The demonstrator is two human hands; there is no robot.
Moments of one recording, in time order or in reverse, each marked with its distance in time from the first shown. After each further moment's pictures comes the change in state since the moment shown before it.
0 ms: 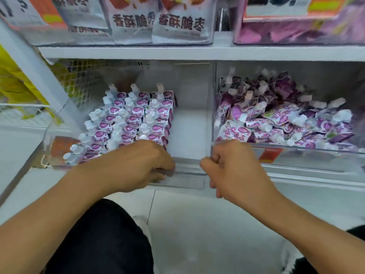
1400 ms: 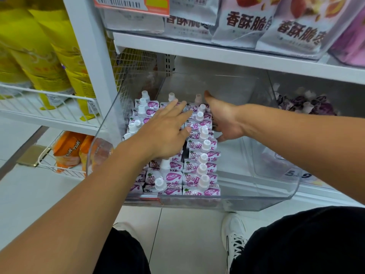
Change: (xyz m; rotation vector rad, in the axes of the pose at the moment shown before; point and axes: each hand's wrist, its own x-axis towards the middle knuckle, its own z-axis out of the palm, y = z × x) left_hand 0.002 -0.108 0.000 -0.132 0.261 -0.388; right_hand 0.187 -0.081 0.075 0.354 -0.432 0.634
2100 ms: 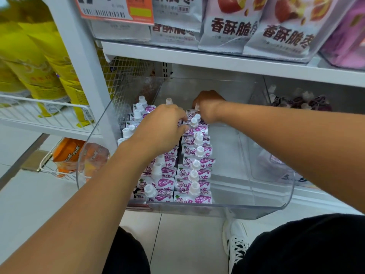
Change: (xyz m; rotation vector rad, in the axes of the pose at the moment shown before) left_hand 0.018 0.014 -0.009 0.003 0.247 -0.001; right_hand 0.033 -0.024 -0.013 -0.973 0.394 -0.447
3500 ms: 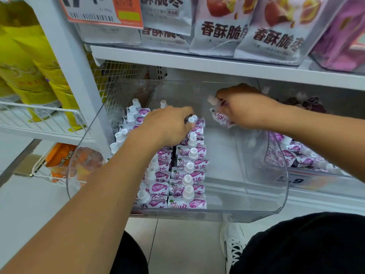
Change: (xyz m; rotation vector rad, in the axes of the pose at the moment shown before) left_hand 0.028 0.014 0.001 0.116 -0.264 -0.090; right_hand -0.060 0.053 -0.044 -0.193 0.187 -0.237
